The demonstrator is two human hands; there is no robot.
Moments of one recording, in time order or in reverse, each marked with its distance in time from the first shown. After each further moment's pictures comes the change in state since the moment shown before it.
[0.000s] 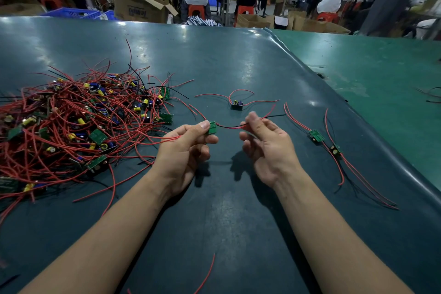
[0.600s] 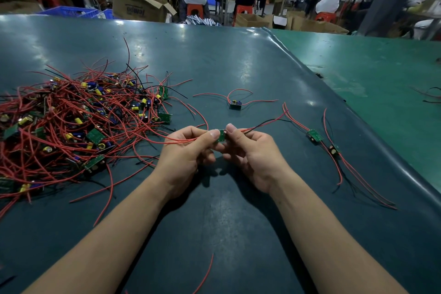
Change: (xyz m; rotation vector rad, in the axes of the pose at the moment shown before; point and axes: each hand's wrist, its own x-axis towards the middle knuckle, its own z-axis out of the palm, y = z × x) left_hand -0.004 -0.008 -0.002 0.158 -0.106 0.107; right_hand -0.005 0.013 0.003 -0.252 -0.157 0.104
